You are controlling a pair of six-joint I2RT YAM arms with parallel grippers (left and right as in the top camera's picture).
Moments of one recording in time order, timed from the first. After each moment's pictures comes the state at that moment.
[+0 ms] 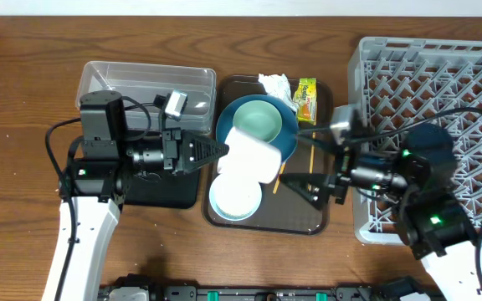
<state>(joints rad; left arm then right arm) -0.02 1.16 0.95 -0.49 1.45 -0.62 0.32 0.96 0.82 -0.08 -1.01 0.21</state>
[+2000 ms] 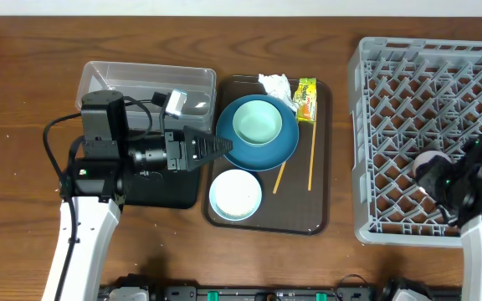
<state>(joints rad) -0.02 1.16 0.95 -0.49 1.37 -0.53 -0.37 1.10 0.86 -0.87 -0.08 0.38</state>
